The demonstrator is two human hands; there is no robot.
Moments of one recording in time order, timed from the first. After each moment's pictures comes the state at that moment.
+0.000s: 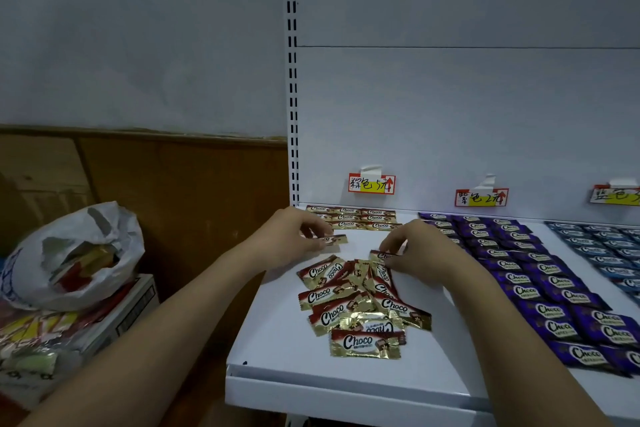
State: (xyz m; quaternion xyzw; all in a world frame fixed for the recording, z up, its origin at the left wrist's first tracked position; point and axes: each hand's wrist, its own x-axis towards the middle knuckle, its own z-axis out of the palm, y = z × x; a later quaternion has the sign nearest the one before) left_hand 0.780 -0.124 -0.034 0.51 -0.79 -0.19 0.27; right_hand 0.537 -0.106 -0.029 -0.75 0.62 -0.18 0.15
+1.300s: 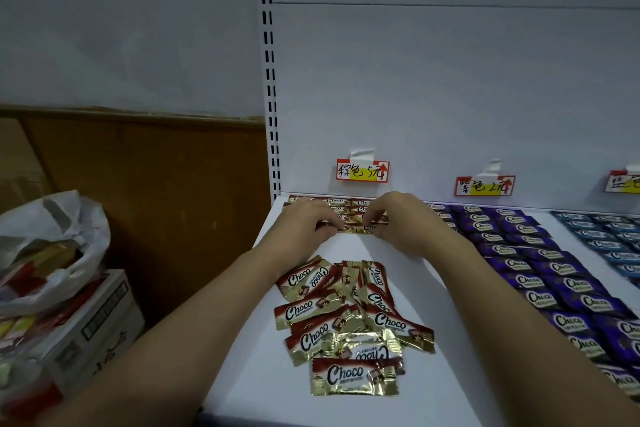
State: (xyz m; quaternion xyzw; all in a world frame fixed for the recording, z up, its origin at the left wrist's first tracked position) left_hand 0.737 -0.166 -0.059 0.47 -0.83 -0.08 0.30; right_hand 0.542 -0.161 -0.029 -0.78 0.60 -0.16 0.06
